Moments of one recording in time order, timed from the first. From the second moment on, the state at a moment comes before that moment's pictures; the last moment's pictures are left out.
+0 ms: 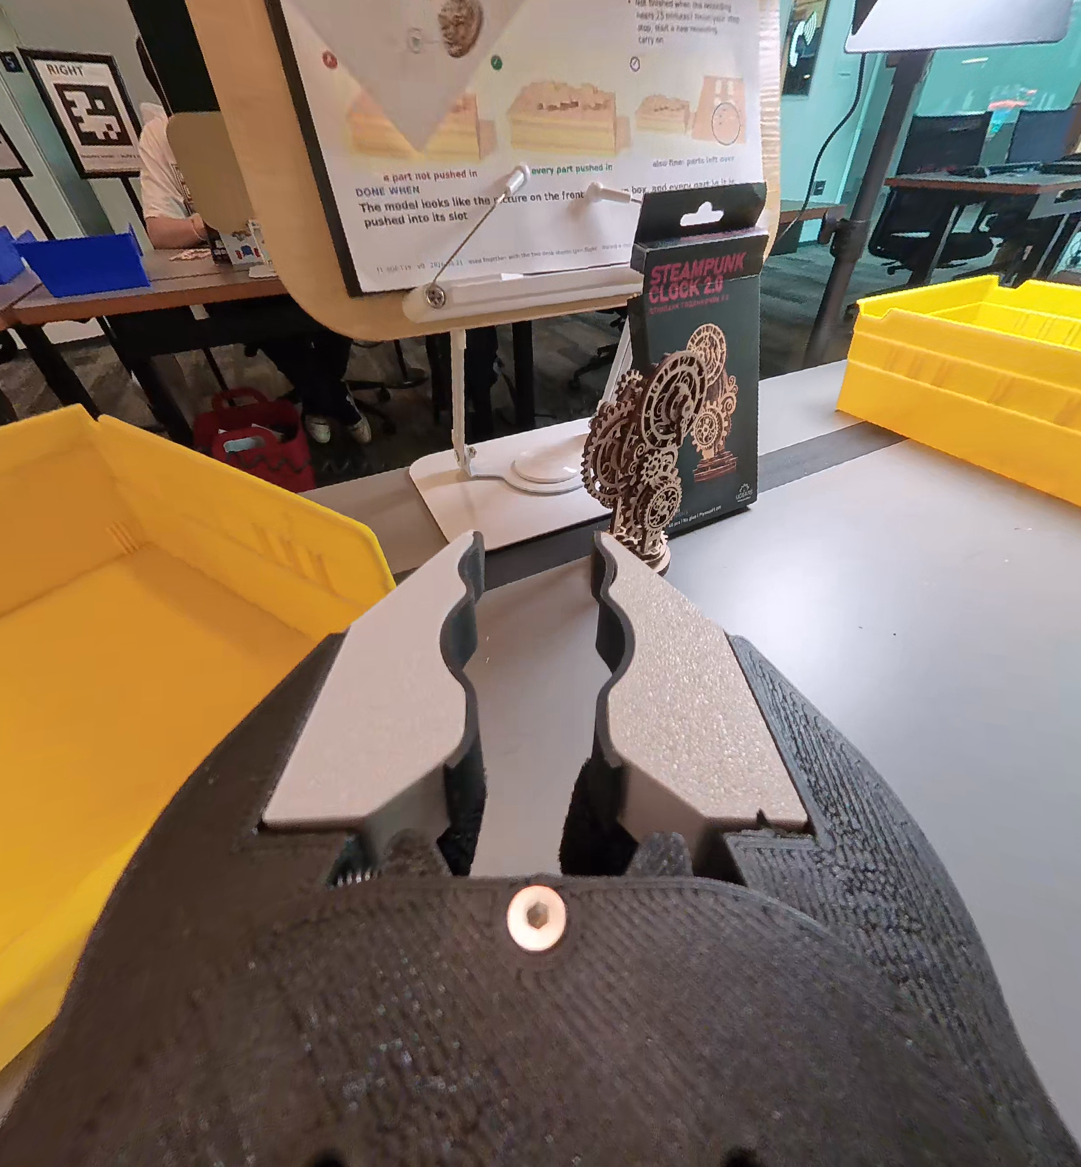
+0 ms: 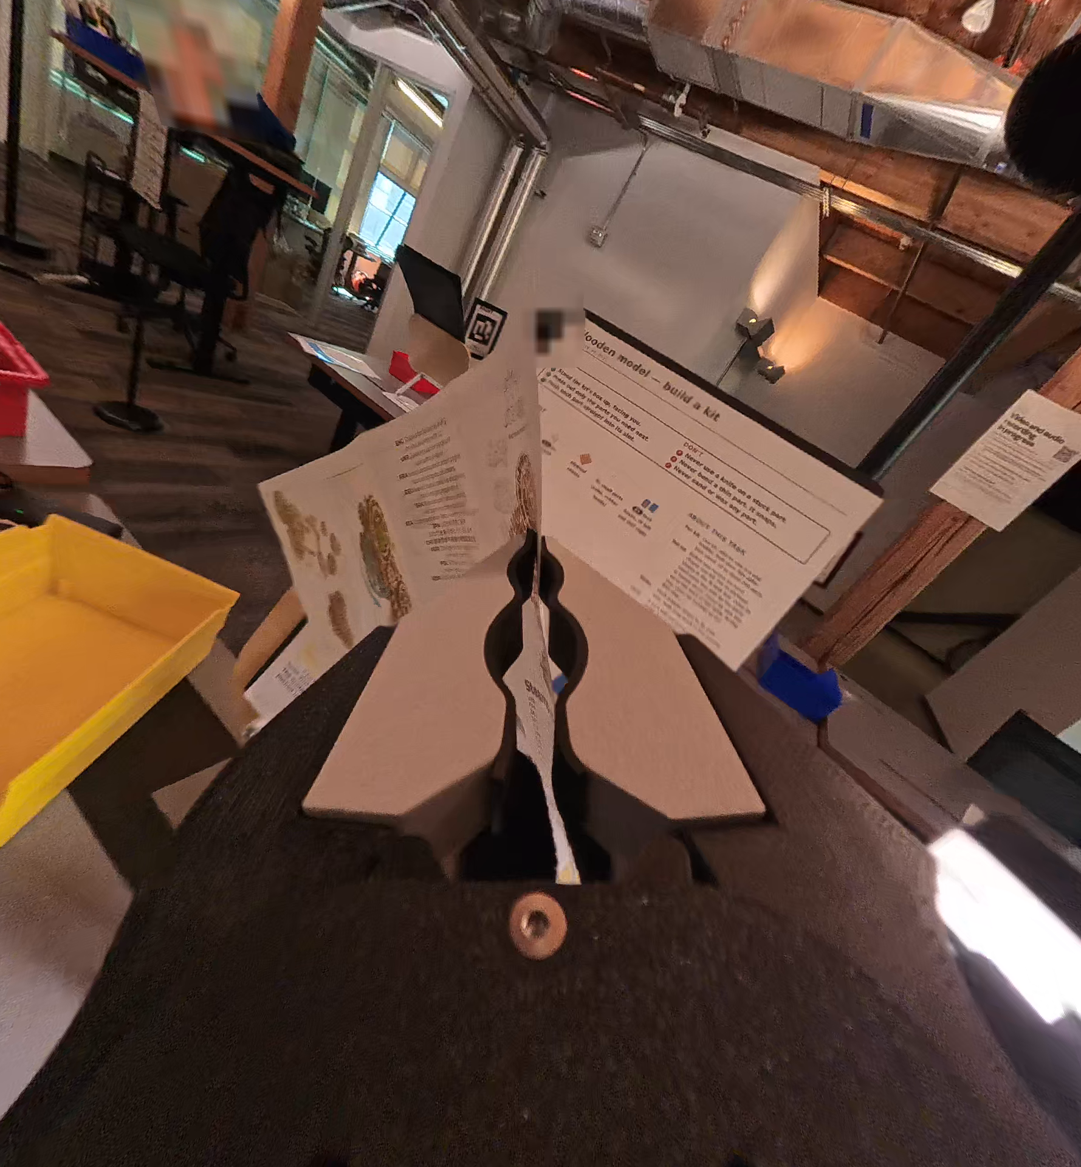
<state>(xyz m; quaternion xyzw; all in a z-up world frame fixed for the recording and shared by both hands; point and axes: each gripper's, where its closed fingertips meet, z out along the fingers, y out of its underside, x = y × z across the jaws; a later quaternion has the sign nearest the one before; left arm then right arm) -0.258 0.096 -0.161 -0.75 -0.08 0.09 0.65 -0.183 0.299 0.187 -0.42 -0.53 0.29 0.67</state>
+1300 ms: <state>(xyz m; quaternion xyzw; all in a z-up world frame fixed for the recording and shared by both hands) -0.159 0.038 -0.187 -0.78 -0.01 0.04 0.63 0.055 0.158 -0.273 -0.45 -0.81 0.07 0.37</state>
